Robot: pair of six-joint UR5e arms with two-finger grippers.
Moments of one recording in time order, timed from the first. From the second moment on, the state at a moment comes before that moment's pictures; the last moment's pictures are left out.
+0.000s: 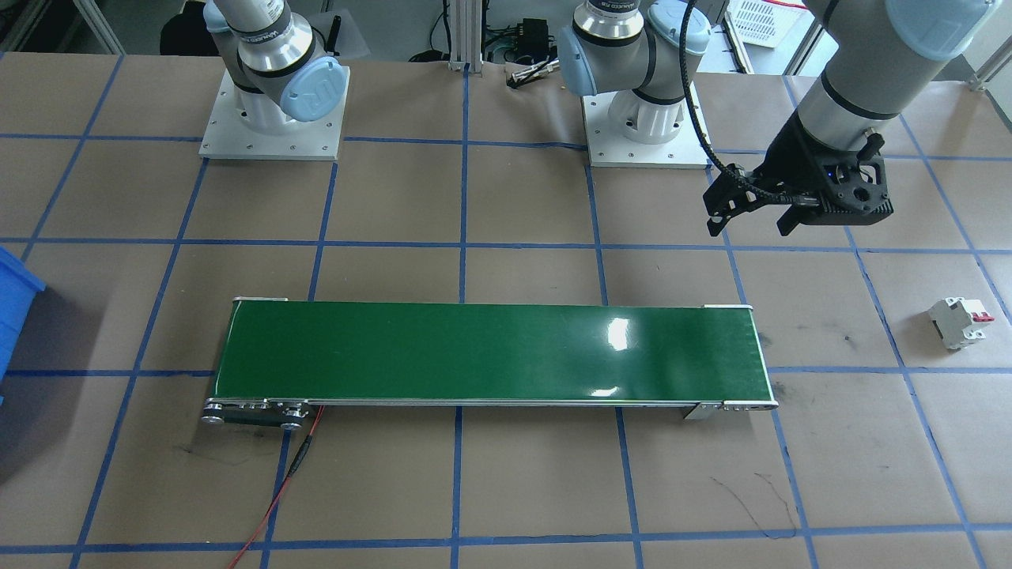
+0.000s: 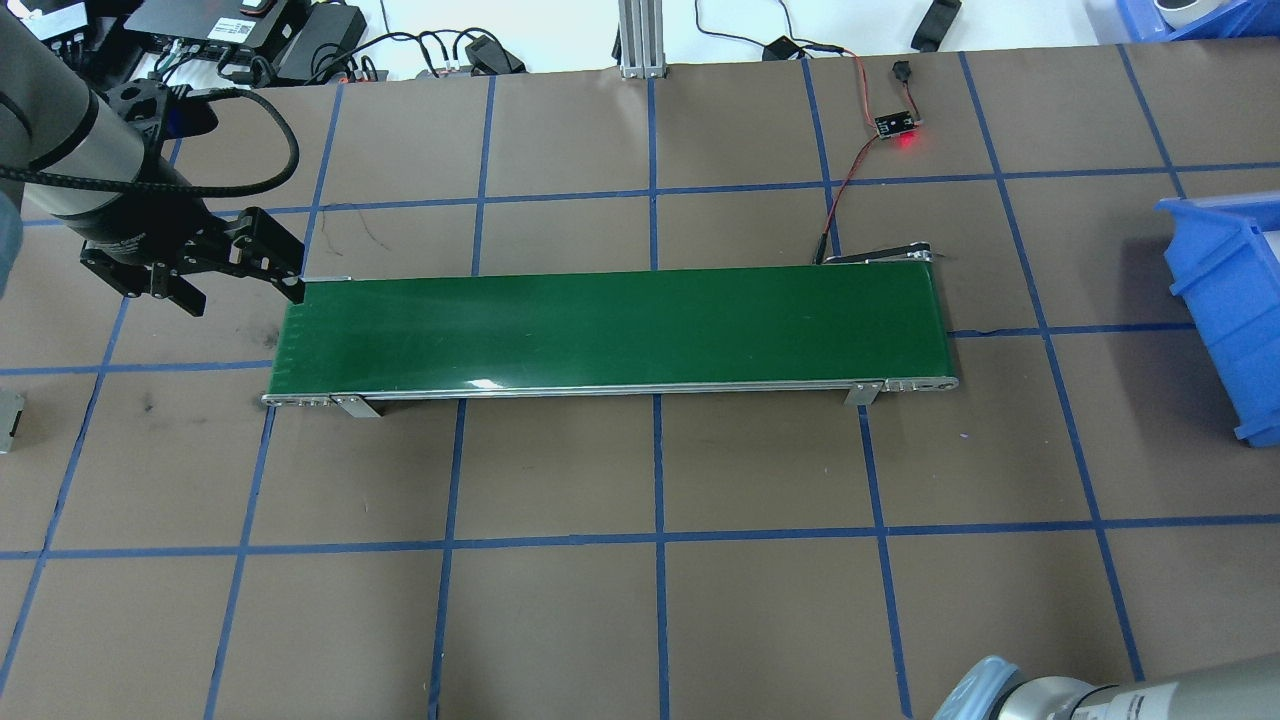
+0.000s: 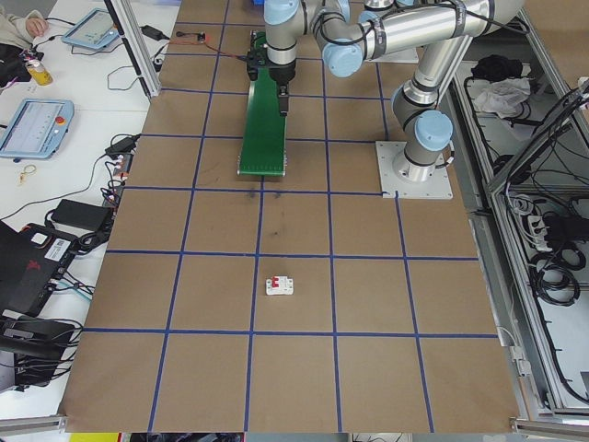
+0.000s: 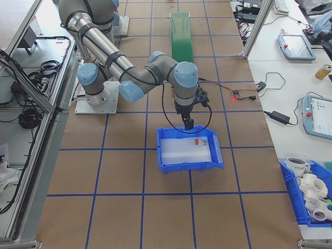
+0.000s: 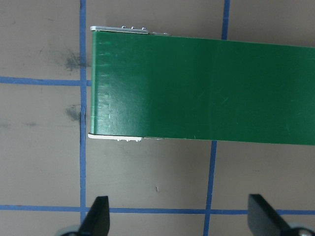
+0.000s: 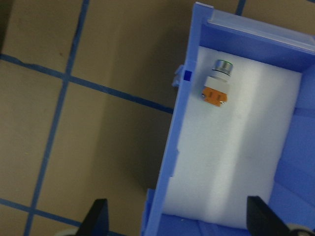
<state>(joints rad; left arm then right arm) -1.32 -1.50 -1.77 -1.46 1.53 0.18 0.78 -1.39 1.60 -1.82 -1.53 -1.12</state>
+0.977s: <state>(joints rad) -1.32 -1.49 -1.77 -1.45 1.58 0.19 1.53 -1.64 1.53 -1.60 -1.55 -0.12</state>
